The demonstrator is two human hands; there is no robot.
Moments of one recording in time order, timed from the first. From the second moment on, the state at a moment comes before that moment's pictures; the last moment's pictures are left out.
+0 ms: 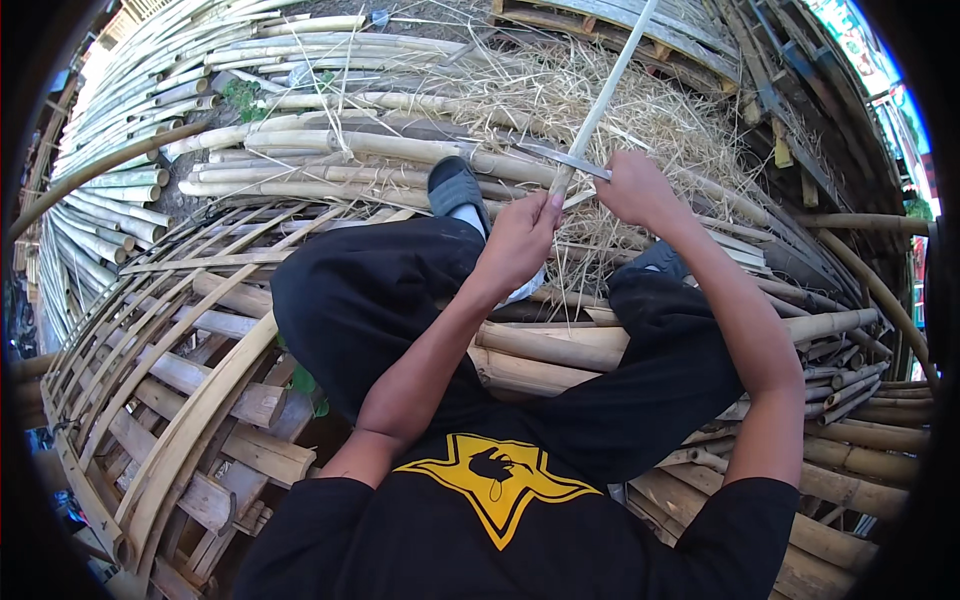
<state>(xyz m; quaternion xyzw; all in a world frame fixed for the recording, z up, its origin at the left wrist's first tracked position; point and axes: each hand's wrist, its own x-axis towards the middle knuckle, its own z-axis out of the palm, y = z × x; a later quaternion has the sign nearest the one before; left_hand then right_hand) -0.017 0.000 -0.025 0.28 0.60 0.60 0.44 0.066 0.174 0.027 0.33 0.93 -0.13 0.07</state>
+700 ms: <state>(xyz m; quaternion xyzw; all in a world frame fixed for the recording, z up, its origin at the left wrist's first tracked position) -0.016 -0.004 -0.015 0.23 0.52 0.64 0.52 0.115 0.226 0.054 0.45 0.89 -0.09 -0.05</state>
